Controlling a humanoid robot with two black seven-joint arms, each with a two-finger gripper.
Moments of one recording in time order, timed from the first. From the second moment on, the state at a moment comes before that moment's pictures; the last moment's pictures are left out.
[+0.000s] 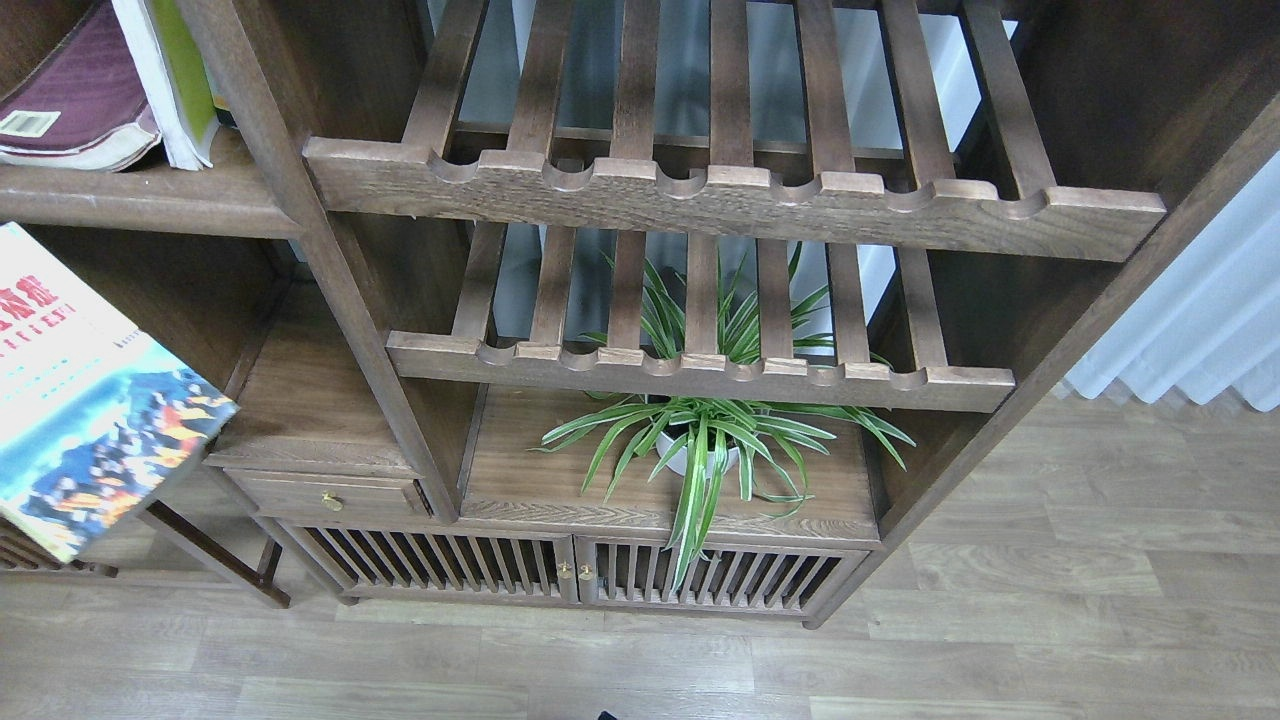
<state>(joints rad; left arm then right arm) 0.38 0.42 -2.11 -1.63 -0.04 -0.49 0.30 -0.32 -0.02 0.70 1.04 0.04 0.58 -0.14</state>
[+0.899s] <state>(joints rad) -0.20 0.66 -2.02 -1.45 0.44 -0.49 0.35 -0.33 -0.01 0.70 1.05 0.03 0.58 -0.14</state>
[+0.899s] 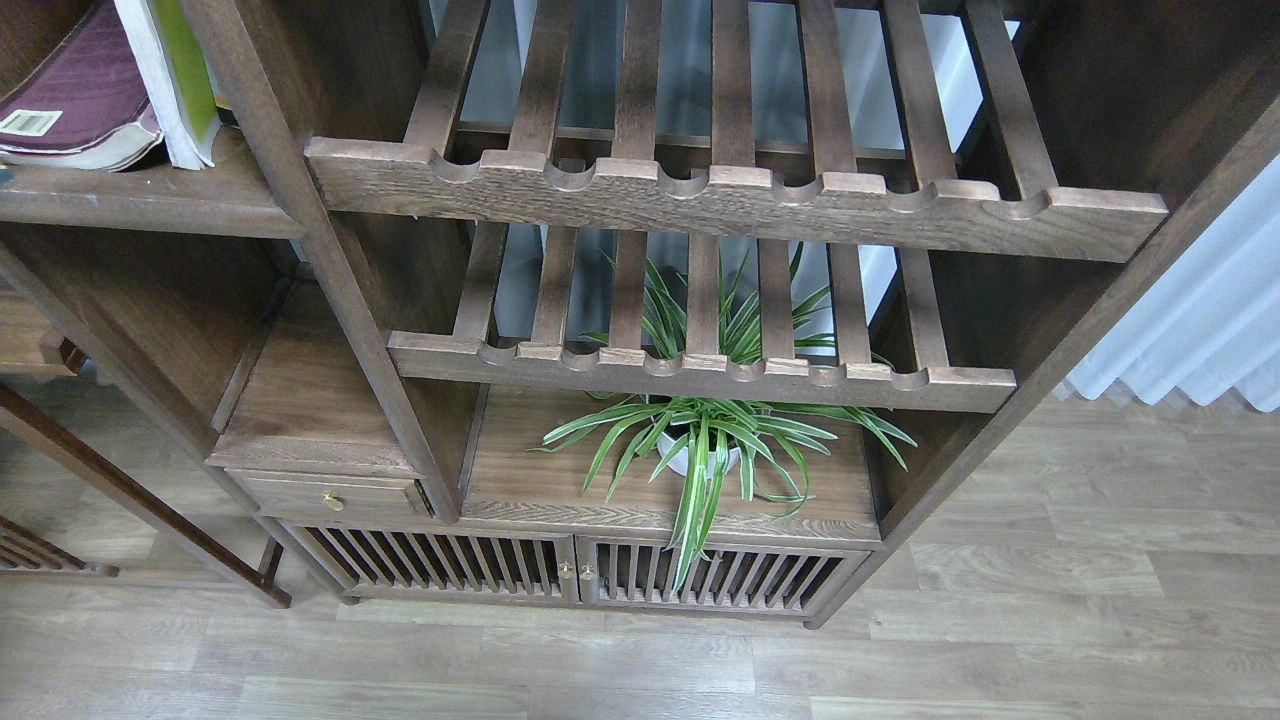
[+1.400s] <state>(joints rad) -0.52 0.70 -1.78 -1.31 0.58 -0.49 0.35 -0.34 -0.01 0.70 1.05 0.03 0.58 -0.14</state>
